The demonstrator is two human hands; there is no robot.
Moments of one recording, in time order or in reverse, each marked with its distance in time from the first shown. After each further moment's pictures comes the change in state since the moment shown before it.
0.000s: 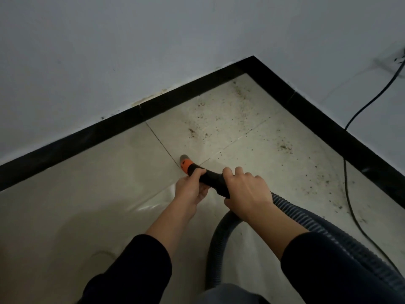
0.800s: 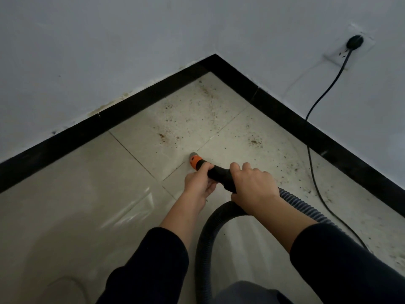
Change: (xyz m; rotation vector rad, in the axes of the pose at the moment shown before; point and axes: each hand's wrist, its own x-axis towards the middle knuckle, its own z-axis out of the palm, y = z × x) left_hand 0.008 -0.005 0.071 0.047 -0.203 -0.109; right_hand -0.007 0.045 -0.011 -0.059 -0.079 0.245
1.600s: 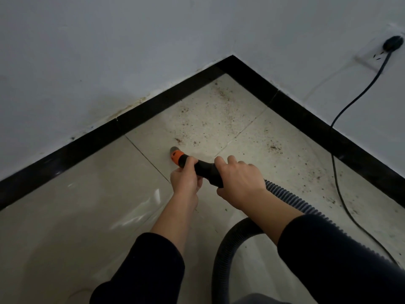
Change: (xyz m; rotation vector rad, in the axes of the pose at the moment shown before) left_hand 0.022 0.053 -0.050 -0.100 0.242 0.144; right_hand 0.054 -0.066 -0.014 0.084 0.084 -0.128
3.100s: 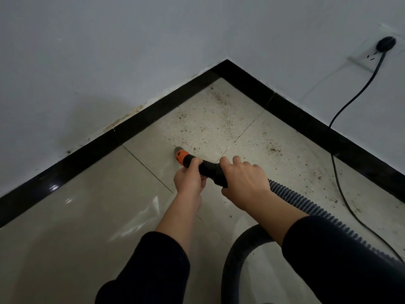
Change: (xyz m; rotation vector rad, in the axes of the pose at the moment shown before) left_hand 0.016 0.014 0.007 0.049 -0.069 -0.012; right_hand 0.015 -0.003 -0.001 -0.010 0.021 0.086
